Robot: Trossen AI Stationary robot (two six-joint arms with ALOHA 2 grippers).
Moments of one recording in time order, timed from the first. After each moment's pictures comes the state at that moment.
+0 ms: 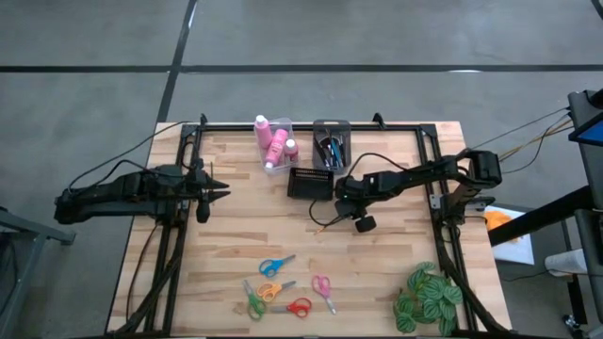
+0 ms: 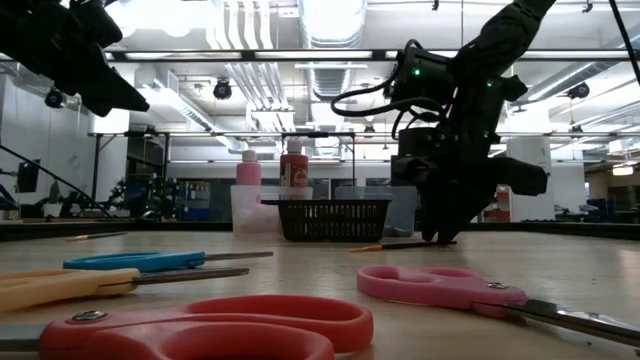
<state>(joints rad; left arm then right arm) 0.12 0.30 0.43 -0.61 -0.10 -0.11 -0.09 1.71 0.84 -0.36 -0.02 -0.47</state>
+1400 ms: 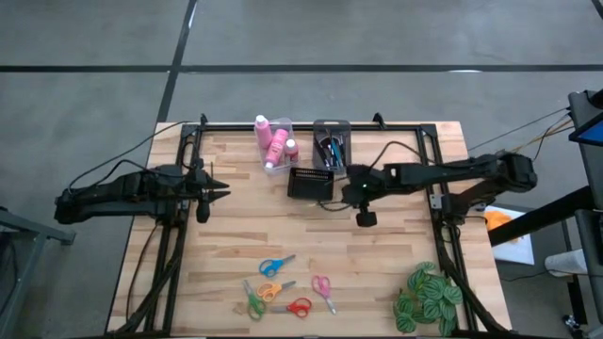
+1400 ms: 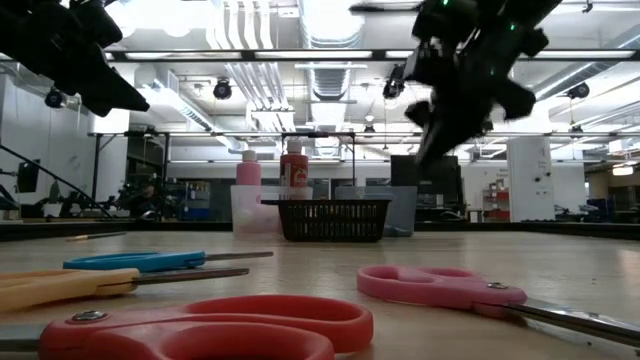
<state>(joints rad) 0.12 0.30 0.43 -0.61 -0.10 -0.11 -0.09 1.39 0.83 -0.39 -0.03 -0.26</state>
